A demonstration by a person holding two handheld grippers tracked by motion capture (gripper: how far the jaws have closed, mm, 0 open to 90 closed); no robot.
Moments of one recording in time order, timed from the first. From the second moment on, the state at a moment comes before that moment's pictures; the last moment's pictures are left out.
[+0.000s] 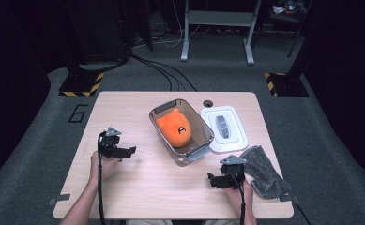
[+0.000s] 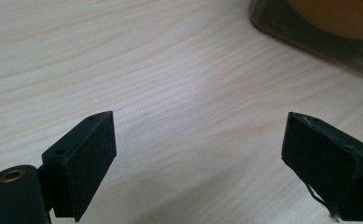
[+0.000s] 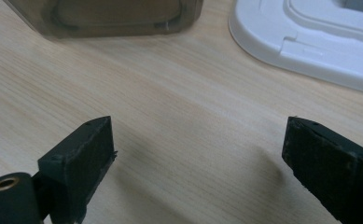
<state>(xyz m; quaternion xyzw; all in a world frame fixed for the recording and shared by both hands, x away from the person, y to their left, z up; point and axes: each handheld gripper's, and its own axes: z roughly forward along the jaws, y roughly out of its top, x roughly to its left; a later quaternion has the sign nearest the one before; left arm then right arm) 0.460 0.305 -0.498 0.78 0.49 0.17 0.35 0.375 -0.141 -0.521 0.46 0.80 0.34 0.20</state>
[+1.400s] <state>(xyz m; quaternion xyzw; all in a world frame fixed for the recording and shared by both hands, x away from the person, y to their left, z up) 0.459 0.305 -0.529 0.78 0.47 0.22 0.34 0.476 -0.172 -0.468 0.51 0.78 0.32 0.18</state>
